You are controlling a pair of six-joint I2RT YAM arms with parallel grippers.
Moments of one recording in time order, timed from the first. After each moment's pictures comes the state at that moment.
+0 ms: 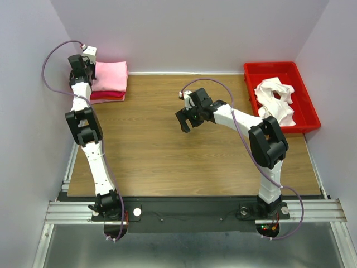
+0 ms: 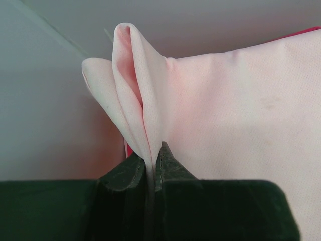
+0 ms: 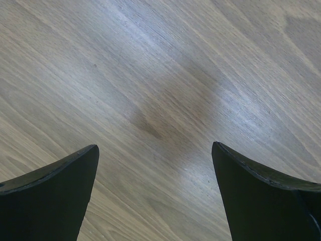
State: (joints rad) left arm 0.30 2.56 2.37 -0.16 0.19 0.36; right arm 0.60 1.99 1.52 -0.42 -0.15 -0.02
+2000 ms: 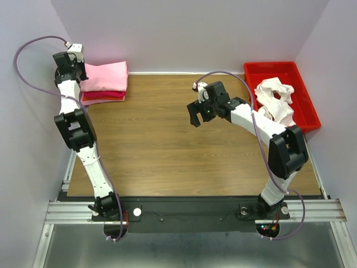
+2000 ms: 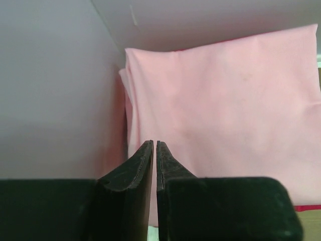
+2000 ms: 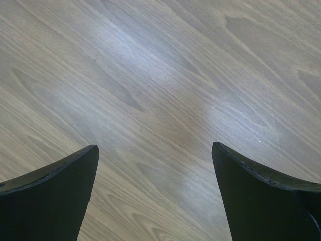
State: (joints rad) left arm 0.36 2.34 2.23 -0.32 0.28 0.23; right arm 0.52 1.76 1.42 -0.44 -0.18 -0.02
